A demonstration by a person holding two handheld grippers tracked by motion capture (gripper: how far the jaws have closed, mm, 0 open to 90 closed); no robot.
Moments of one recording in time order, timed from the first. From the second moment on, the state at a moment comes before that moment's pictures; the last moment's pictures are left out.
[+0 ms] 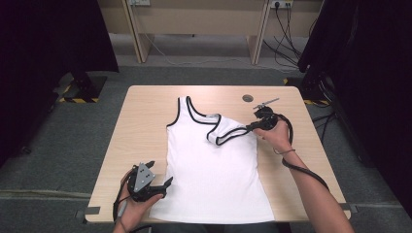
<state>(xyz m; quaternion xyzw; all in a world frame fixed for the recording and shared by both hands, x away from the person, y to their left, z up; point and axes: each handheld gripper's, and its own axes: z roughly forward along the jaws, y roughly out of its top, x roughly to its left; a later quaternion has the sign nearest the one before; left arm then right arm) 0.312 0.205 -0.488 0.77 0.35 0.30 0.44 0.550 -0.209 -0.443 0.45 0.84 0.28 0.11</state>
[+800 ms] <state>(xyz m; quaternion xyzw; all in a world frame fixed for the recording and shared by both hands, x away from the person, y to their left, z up) 0.312 0.204 -0.488 0.77 0.34 0.30 0.44 0.554 -0.222 -0.441 0.50 0.80 0.29 0.15</state>
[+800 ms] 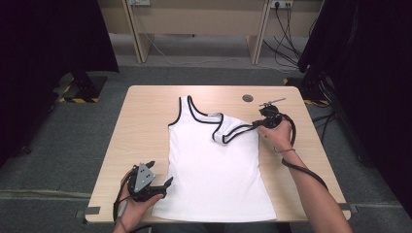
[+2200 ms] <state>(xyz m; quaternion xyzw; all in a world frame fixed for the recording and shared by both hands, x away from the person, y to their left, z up) 0.311 0.203 -0.488 0.77 0.34 0.30 0.44 0.497 -0.118 -0.443 0.32 0.89 0.30 0.13</state>
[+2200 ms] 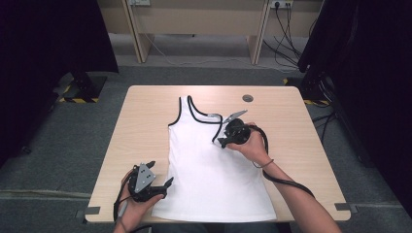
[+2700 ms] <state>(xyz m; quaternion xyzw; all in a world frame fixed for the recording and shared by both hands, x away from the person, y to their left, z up) 0.312 0.204 -0.488 0.77 0.34 0.30 0.44 0.476 -0.156 -0.422 0.33 0.88 0.31 0.17</state>
